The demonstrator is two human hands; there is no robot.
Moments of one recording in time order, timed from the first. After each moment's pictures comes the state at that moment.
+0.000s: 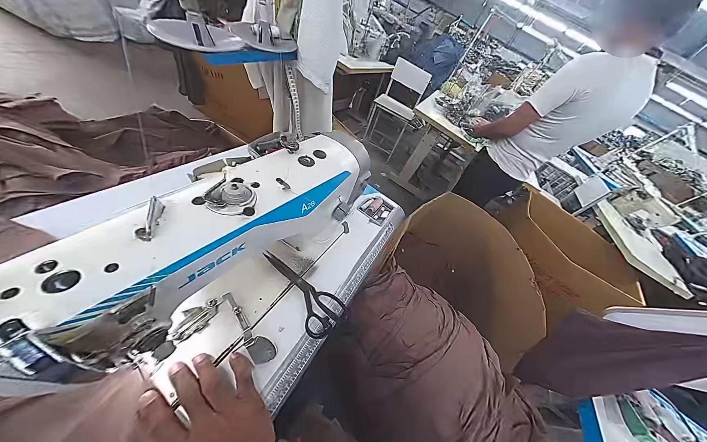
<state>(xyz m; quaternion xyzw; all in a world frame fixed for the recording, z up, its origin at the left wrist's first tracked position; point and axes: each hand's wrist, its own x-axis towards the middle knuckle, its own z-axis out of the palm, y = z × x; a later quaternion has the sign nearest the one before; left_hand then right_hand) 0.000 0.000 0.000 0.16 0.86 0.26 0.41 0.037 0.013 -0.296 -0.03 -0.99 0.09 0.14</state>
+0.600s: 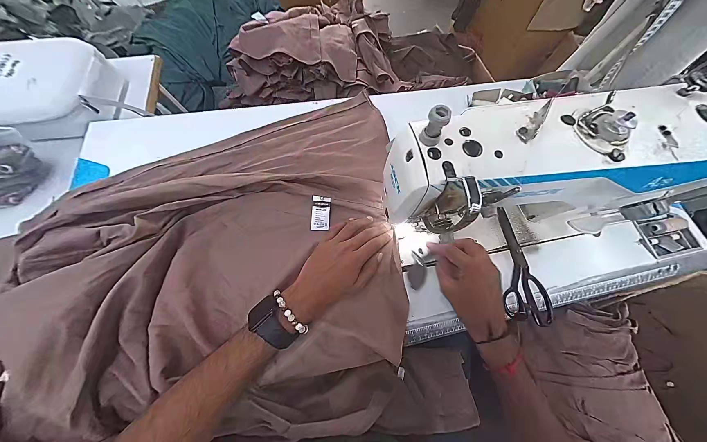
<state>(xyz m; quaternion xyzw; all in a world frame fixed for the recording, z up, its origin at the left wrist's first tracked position) -0.089 -0.152 -0.291 0.42 0.88 0.20 -0.06 -0.008 0.101 -0.269 -0.03 -0.97 0.21 0.13</state>
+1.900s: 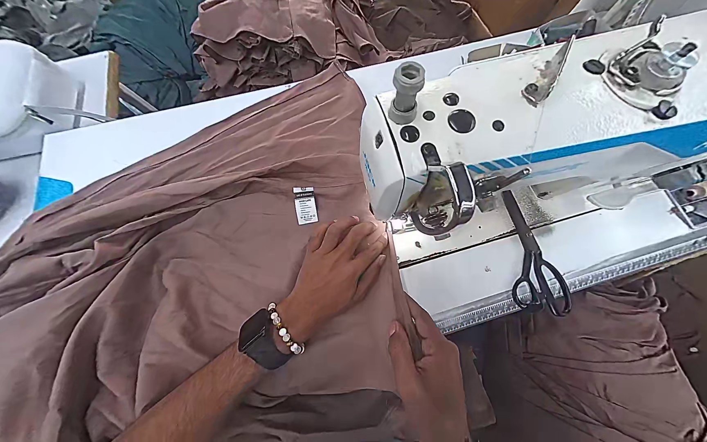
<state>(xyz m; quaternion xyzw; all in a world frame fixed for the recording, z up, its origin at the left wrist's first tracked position) -0.075 -0.142 -0.291 0.39 0.90 0.15 -0.13 0.081 -0.005 -0.252 -0.20 -0.81 0.54 0.07</state>
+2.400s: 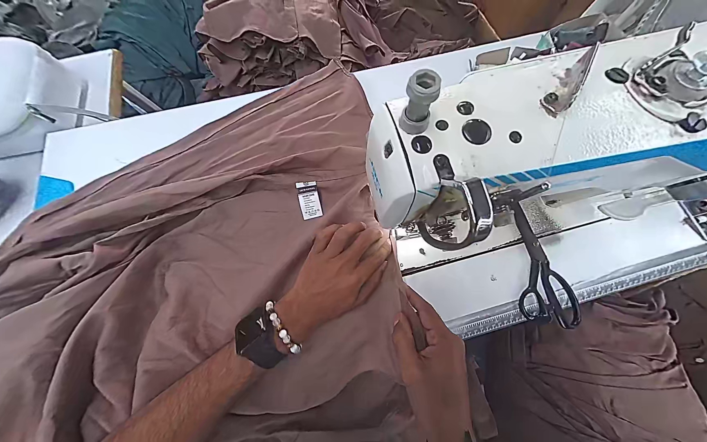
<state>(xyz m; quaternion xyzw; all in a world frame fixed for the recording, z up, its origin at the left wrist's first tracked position) -0.079 -0.144 -0.288 0.43 0.88 0.12 -0.15 0.062 0.001 -0.259 -0.20 -0.84 0.50 0.07</state>
